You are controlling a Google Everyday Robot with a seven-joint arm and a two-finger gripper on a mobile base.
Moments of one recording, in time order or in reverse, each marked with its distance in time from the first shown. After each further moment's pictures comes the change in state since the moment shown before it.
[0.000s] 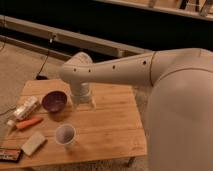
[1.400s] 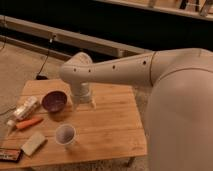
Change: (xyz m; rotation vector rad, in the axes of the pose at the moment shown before) arm 0.000 0.000 0.001 0.000 0.000 -0.001
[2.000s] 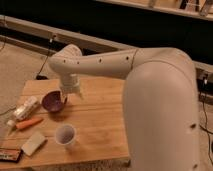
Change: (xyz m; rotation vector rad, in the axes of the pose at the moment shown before) arm -0.081 0.075 -0.009 -0.089 -0.095 -0.123
